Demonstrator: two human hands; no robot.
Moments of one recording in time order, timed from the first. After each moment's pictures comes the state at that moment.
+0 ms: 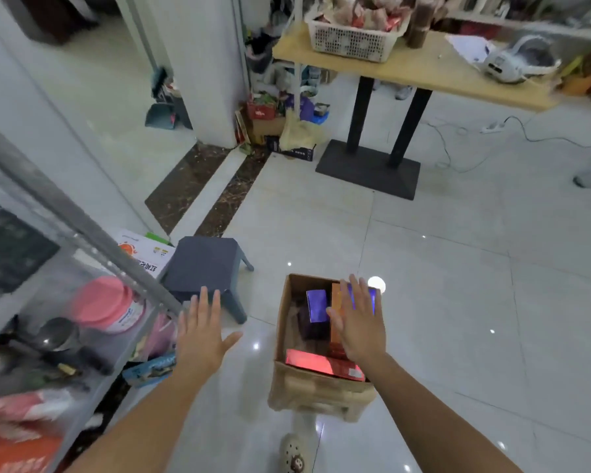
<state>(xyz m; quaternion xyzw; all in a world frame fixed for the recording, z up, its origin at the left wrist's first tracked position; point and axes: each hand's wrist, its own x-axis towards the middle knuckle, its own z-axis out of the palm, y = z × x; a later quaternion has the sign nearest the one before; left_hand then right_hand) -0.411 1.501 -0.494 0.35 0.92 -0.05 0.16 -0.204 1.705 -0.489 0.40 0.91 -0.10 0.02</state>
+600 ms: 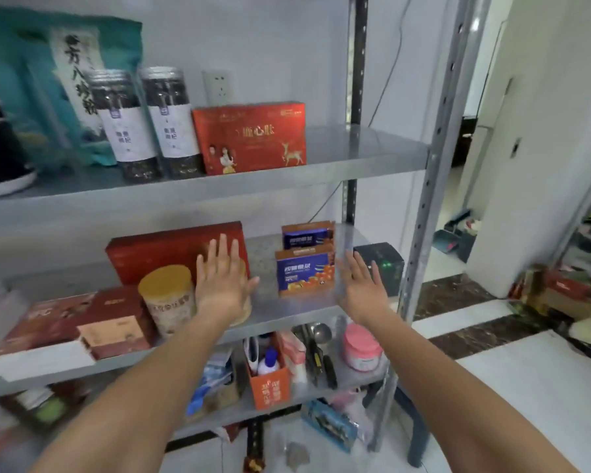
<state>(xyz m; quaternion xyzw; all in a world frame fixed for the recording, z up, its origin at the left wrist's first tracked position) -0.457 1.119 -0.243 -0.10 0.99 -0.02 -0.13 -0.504 1.386 -0.278 -0.15 0.98 -0.04 -0.09</state>
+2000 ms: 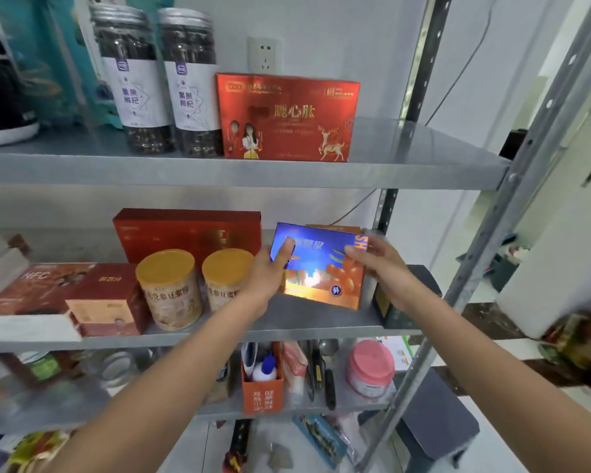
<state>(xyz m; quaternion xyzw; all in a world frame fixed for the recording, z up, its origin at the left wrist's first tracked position) -0.511 1.167 -0.238 -0.12 0.72 0.66 -0.17 -0.560 1.370 -0.202 -0.14 0.68 -0.70 0.13</state>
